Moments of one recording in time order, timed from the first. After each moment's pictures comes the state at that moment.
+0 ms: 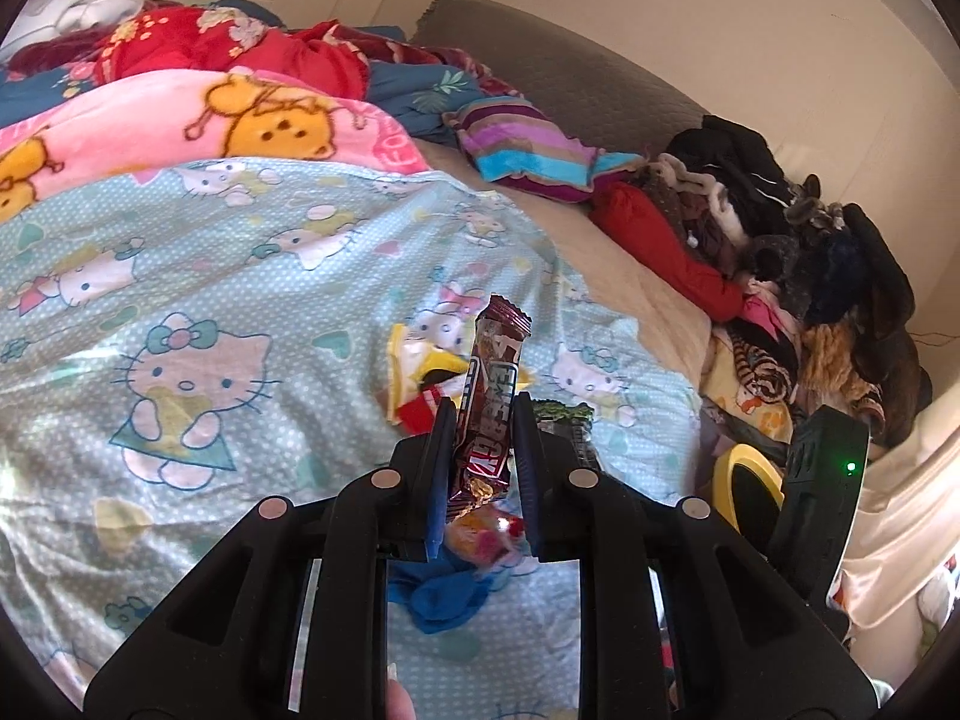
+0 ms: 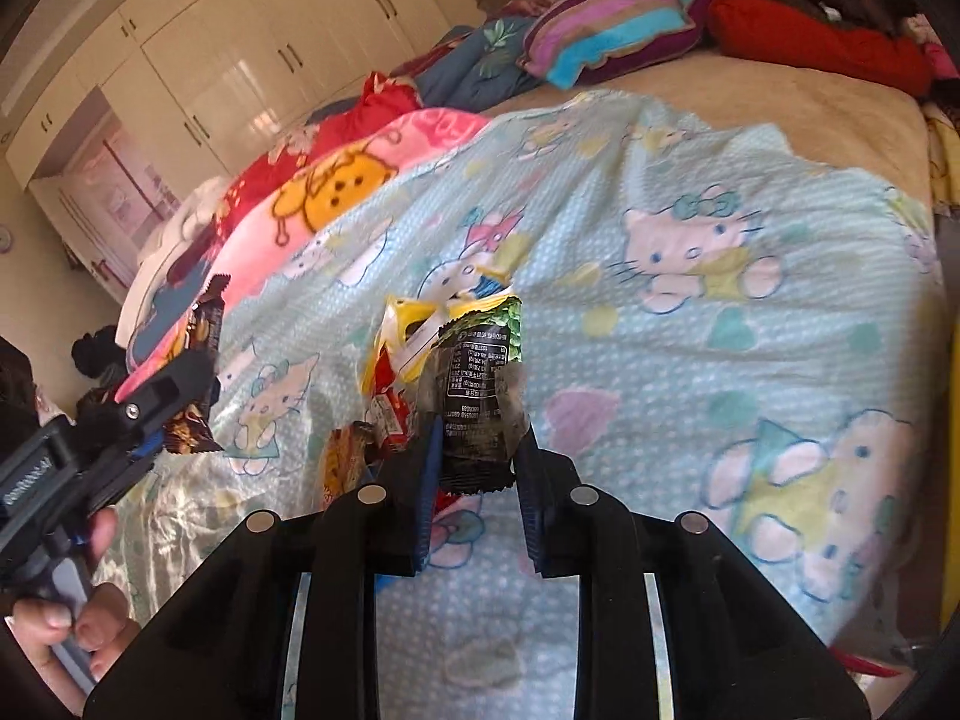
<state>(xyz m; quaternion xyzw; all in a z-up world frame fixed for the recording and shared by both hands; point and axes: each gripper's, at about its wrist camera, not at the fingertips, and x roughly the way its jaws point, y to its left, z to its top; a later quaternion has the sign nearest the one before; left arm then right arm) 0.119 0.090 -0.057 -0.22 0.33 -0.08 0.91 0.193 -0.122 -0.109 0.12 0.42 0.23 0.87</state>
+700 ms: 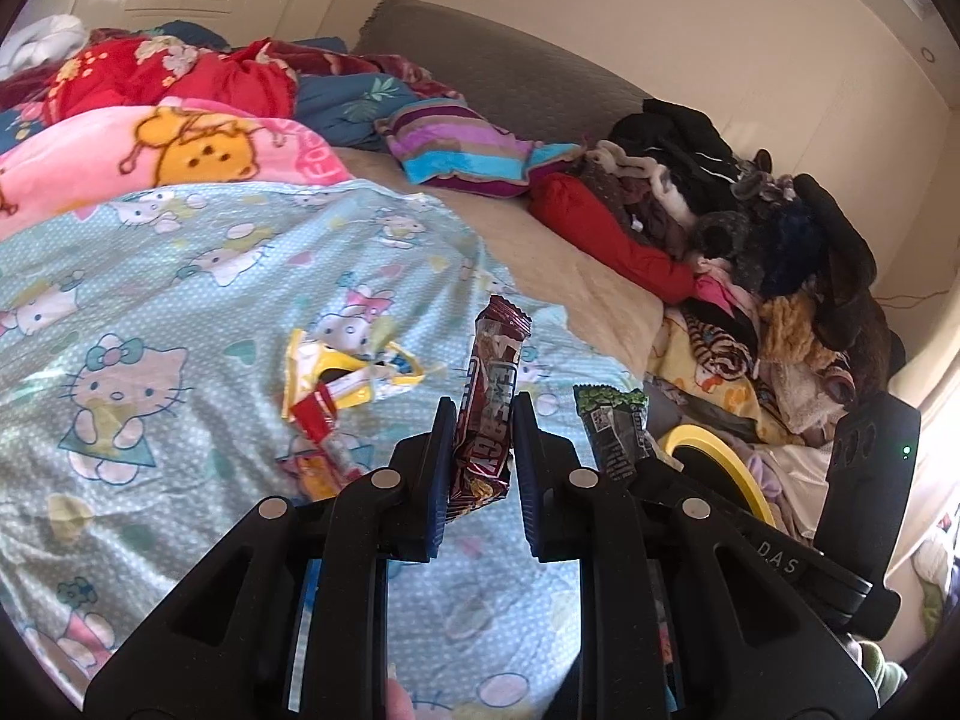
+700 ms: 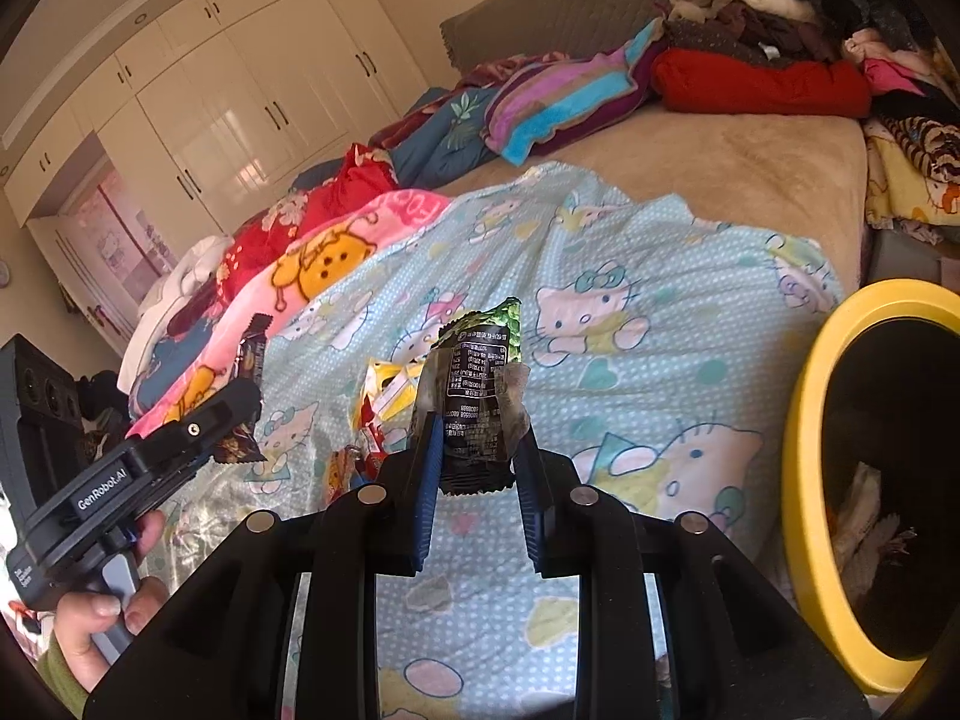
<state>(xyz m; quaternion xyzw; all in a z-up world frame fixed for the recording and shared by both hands) 0.108 0.037 -0.033 -0.19 0.32 -0.13 0.92 0.152 -0.195 -0.055 0.15 0.37 0.20 0.90</state>
